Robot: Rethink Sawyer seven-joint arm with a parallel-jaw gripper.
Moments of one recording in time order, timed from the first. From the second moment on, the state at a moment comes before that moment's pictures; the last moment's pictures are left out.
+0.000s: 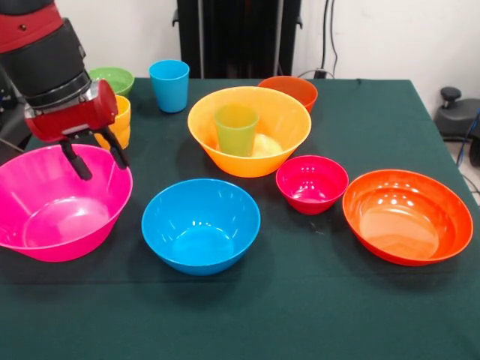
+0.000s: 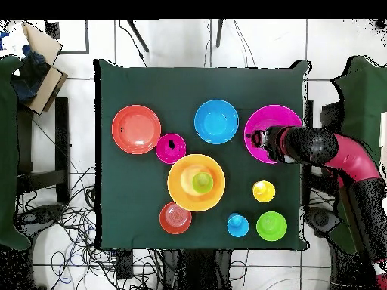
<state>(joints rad) -1.13 -0.37 0.84 1.48 -0.60 0.85 1.49</state>
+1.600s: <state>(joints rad) -1.16 -0.25 0.88 1.58 -0.73 0.73 1.49</state>
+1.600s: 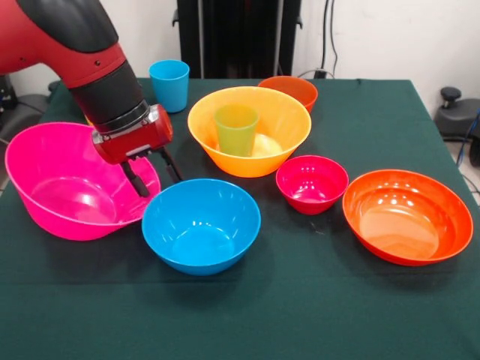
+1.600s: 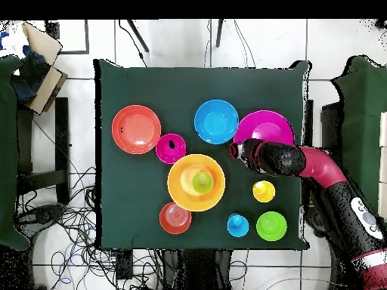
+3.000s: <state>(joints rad) -1.12 -0.33 0.88 1.58 -0.73 0.73 1.49</state>
